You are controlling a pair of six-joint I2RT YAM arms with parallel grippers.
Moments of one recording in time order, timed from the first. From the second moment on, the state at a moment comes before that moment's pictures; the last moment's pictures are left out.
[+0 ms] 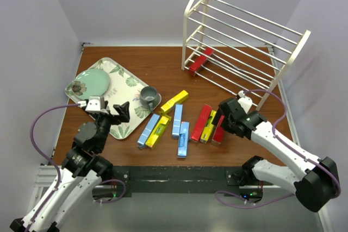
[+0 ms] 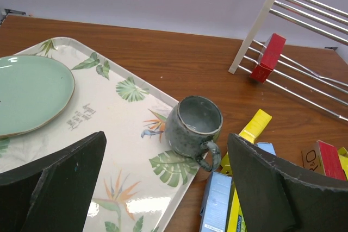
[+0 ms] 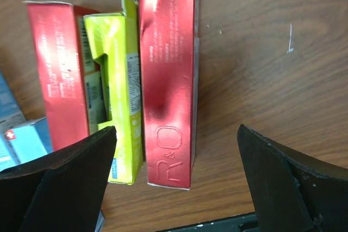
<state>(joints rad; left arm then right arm) -0.54 0.27 0.44 -0.19 -0.41 -0.22 0.59 1.02 0.71 -0.80 0.40 0.96</state>
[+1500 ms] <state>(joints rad) -0.56 0.27 0.44 -0.19 -0.41 -0.22 0.46 1.29 0.70 -0.57 0.43 0.74</state>
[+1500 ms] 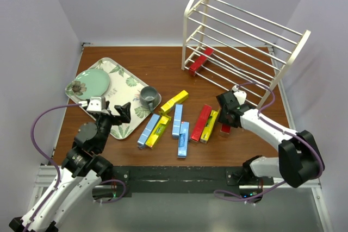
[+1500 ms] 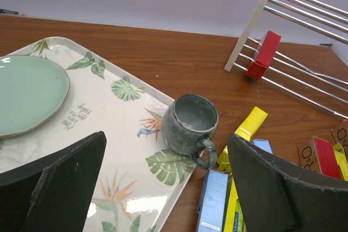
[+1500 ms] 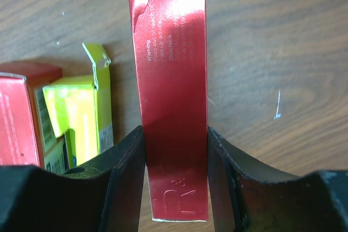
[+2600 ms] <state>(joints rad) -0.57 0.30 0.44 -0.19 -0.41 -0.22 0.56 1.14 0.58 -0.61 0.38 0.82</state>
